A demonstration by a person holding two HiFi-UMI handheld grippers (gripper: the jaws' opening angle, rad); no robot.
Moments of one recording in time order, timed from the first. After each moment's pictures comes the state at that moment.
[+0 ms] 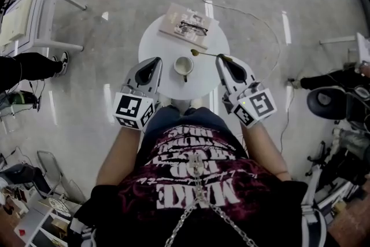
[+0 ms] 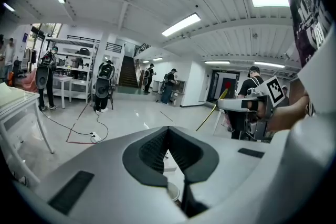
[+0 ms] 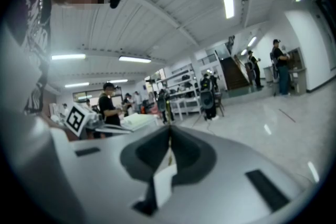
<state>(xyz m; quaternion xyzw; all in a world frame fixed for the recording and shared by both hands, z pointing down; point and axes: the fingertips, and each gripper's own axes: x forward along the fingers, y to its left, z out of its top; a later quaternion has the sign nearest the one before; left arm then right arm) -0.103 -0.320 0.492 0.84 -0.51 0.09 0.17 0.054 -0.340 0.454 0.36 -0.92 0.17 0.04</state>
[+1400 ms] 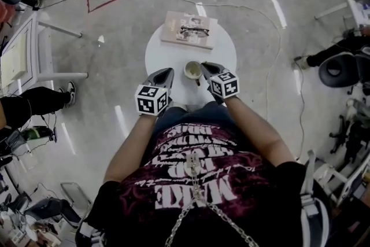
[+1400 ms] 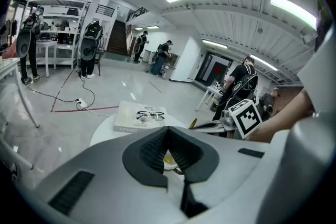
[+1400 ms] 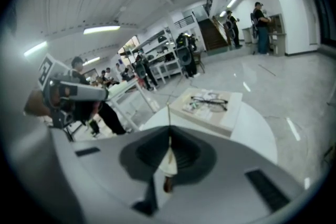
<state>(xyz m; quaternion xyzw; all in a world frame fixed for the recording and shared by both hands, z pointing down) -0.113 -0.321 0.661 0.84 -0.40 0.18 0.30 0.008 -0.331 0.744 0.40 -0.83 0.33 0.20</state>
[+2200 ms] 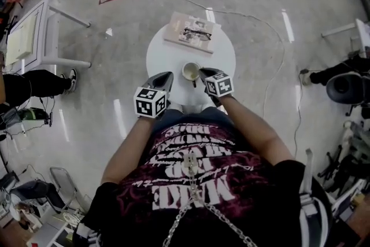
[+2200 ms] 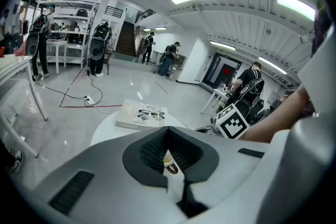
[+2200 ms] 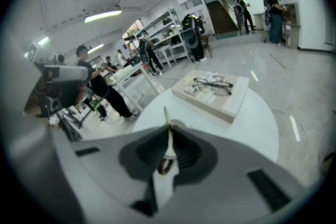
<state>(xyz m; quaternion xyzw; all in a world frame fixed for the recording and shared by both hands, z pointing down) -0.103 -0.300 0.644 0.82 -0.44 0.18 0.32 0.013 -0.319 0.778 0.33 -0.83 0.35 0.28</state>
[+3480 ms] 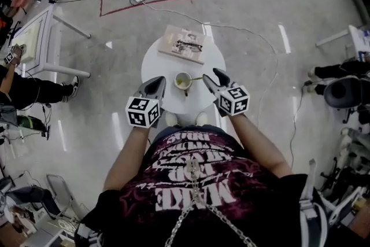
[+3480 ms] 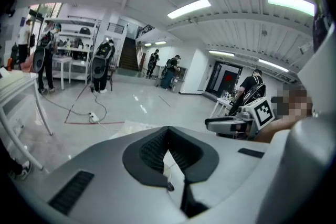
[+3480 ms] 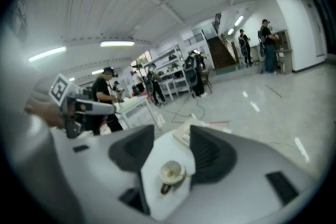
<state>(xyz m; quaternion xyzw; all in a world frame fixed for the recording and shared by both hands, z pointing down) -0.091 -0.303 0.571 0.82 -0.48 0.14 0.26 0.078 -0.329 0.618 0.38 -0.88 0.26 0.13</state>
